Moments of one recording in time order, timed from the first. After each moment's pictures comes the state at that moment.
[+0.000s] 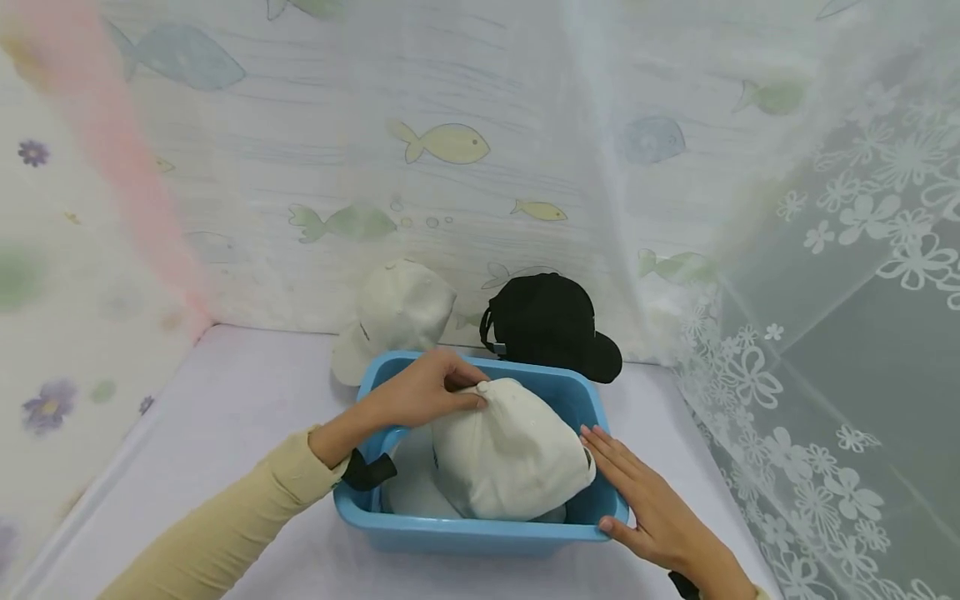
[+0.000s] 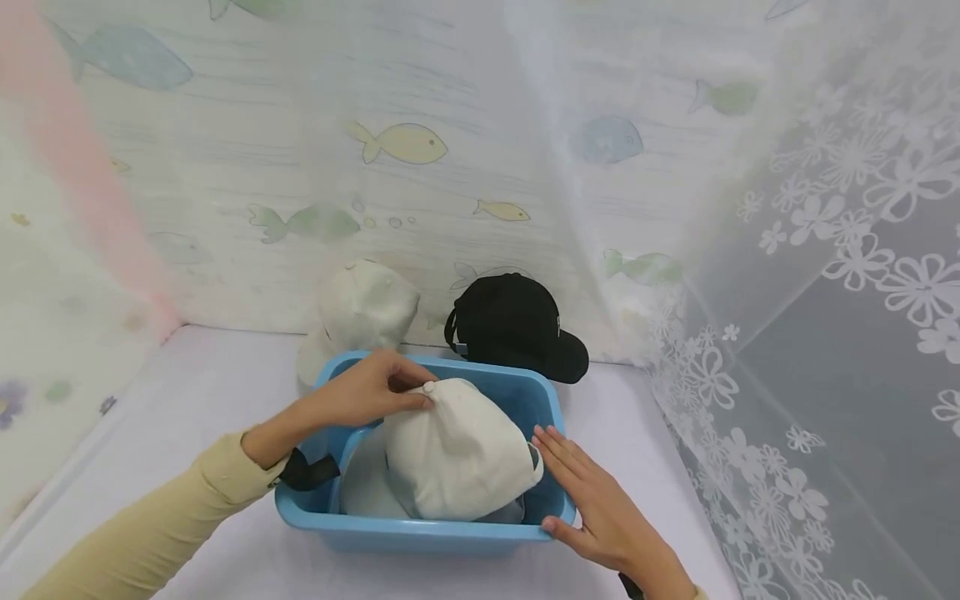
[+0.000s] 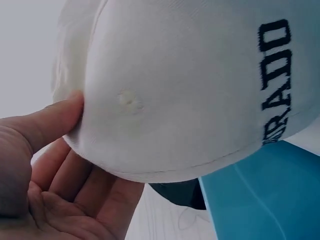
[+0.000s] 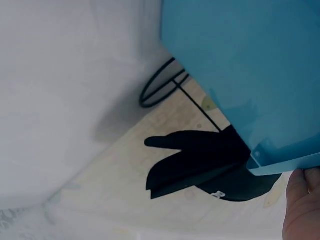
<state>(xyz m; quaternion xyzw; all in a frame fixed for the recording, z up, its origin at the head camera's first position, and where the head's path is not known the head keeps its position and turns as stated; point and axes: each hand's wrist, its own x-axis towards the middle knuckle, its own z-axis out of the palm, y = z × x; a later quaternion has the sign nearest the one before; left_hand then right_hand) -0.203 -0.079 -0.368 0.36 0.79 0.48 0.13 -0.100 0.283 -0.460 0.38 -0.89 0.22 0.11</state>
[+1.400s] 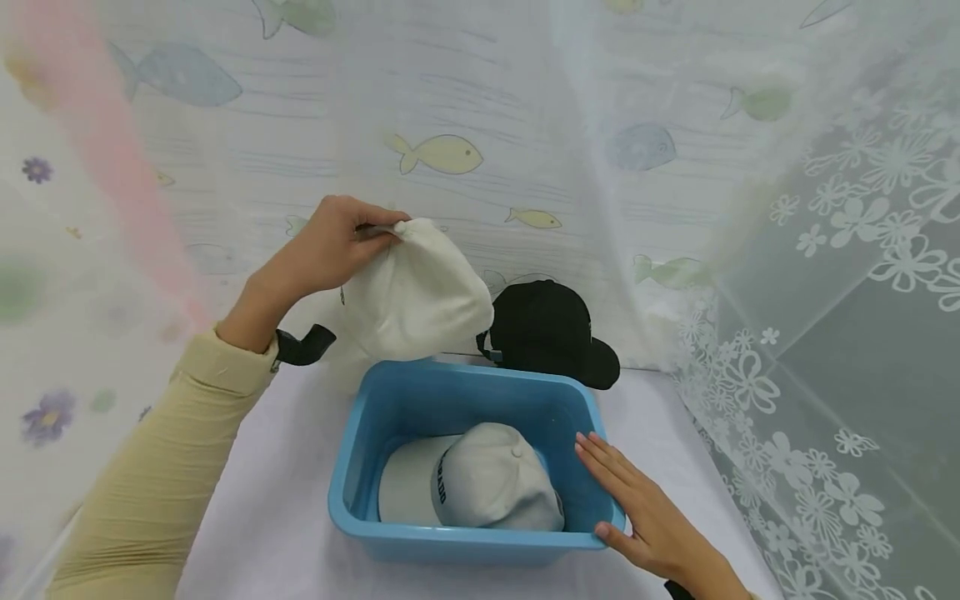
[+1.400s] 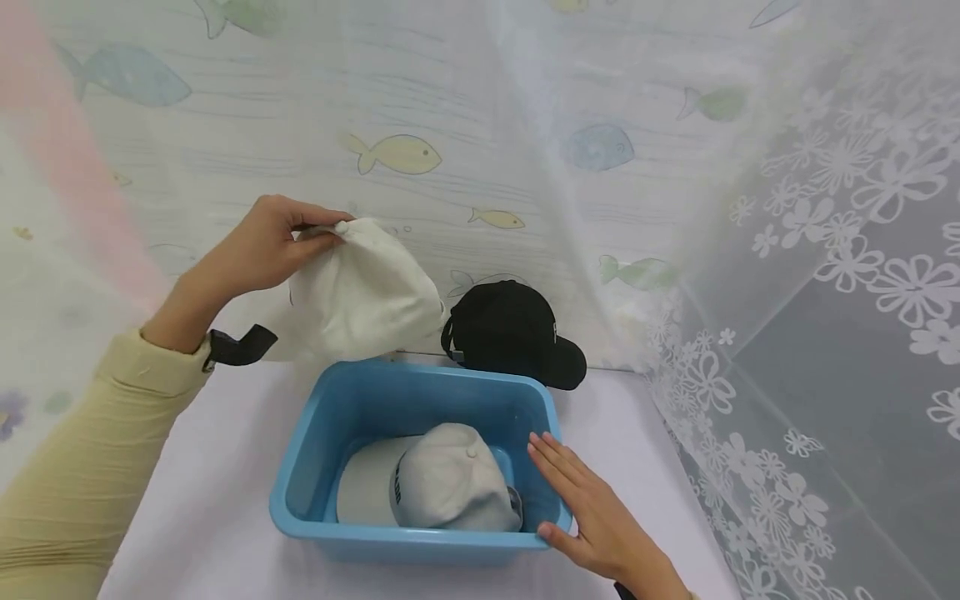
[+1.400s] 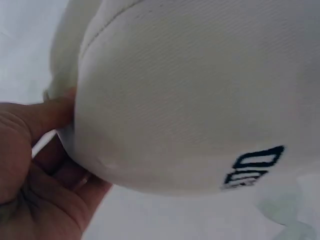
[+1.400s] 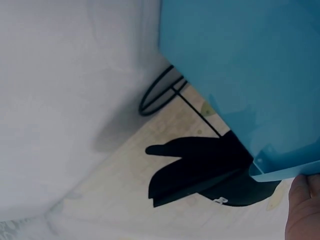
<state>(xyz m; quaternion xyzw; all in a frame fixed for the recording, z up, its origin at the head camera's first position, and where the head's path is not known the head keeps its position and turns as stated) -0.262 -0.158 -0.237 0.33 0.86 0.36 -0.14 -0.103 0.283 -0.463 0.39 -0.88 0.24 0.13</state>
